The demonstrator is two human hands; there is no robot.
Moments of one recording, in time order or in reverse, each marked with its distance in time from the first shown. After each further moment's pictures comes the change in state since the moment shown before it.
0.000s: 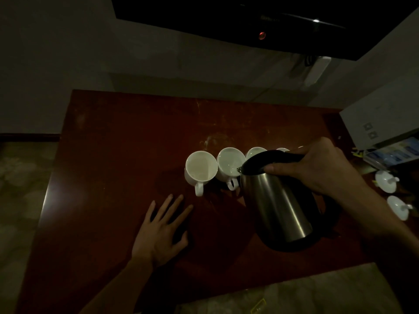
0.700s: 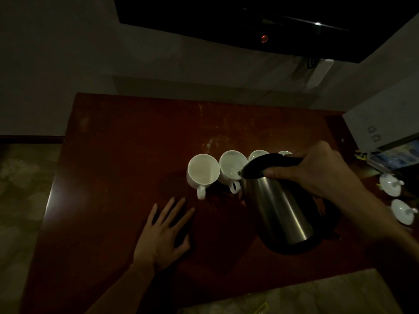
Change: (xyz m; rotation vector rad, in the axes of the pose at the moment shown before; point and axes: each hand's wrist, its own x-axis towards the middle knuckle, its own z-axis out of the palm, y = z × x) left_hand 0.000 0.000 -0.002 -0.004 -0.006 -0.007; right_hand -0.004 -0.011 0.001 -0.017 -0.023 0.011
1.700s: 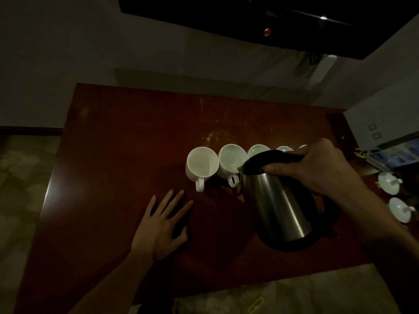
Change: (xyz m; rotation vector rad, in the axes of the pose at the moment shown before) left_hand 0.000 0.002 -0.002 0.020 0.022 -0.005; right_hand -0.002 0.009 0.002 0.006 0.037 -0.032
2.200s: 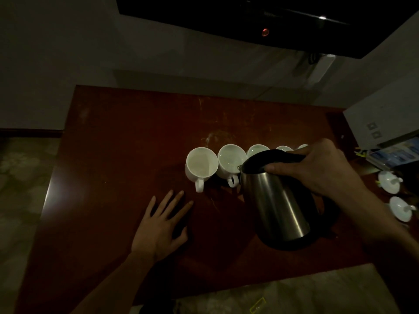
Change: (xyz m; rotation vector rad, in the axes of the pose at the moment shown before) left_hand -0.001 0.000 0.001 0.000 -0.001 0.001; right_hand 0.003 0.009 0.004 0.050 0.015 0.009
